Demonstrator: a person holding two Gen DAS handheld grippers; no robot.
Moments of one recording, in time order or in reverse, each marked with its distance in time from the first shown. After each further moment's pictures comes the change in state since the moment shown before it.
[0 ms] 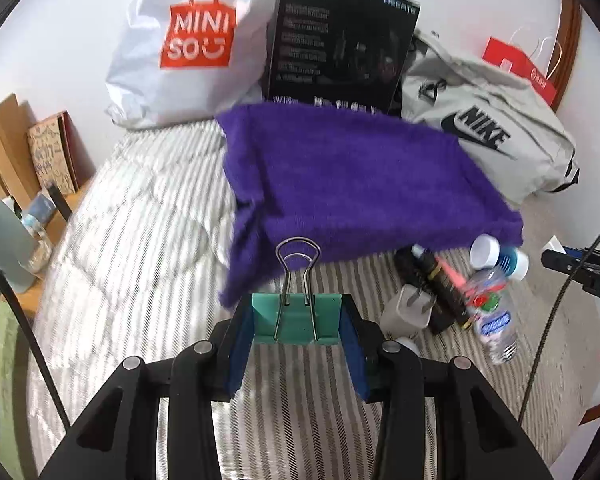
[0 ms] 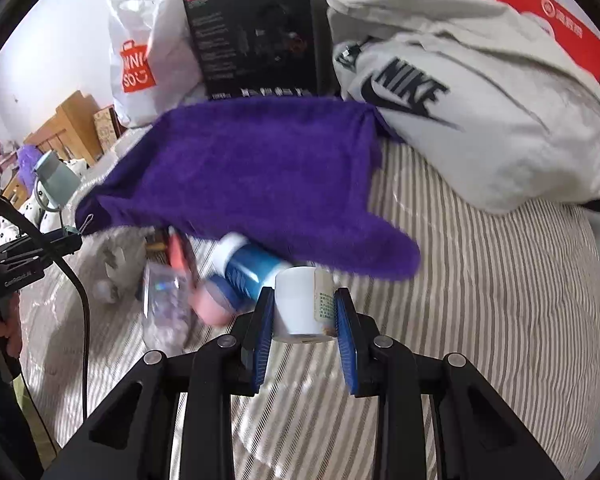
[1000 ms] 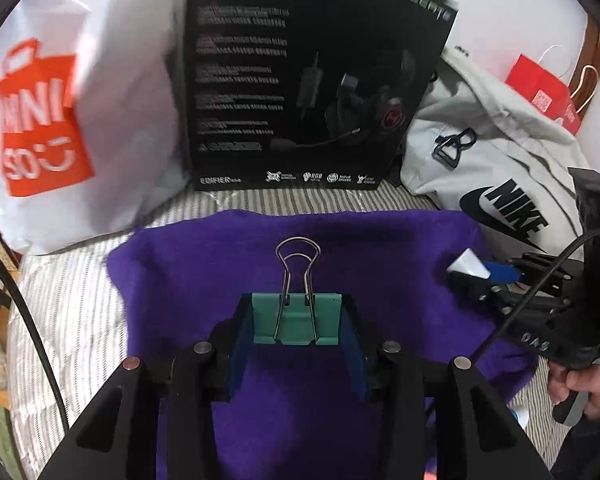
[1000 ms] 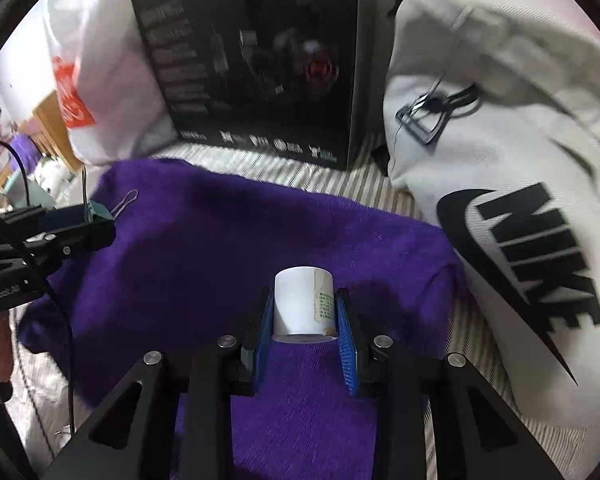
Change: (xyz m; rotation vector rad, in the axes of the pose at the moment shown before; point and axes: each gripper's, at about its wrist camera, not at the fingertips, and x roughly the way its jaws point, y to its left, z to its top) left arm 0.128 -0.041 0.164 0.051 0.063 -0.095; right arm 0.148 0.010 0.148 -0.091 0.085 -0.008
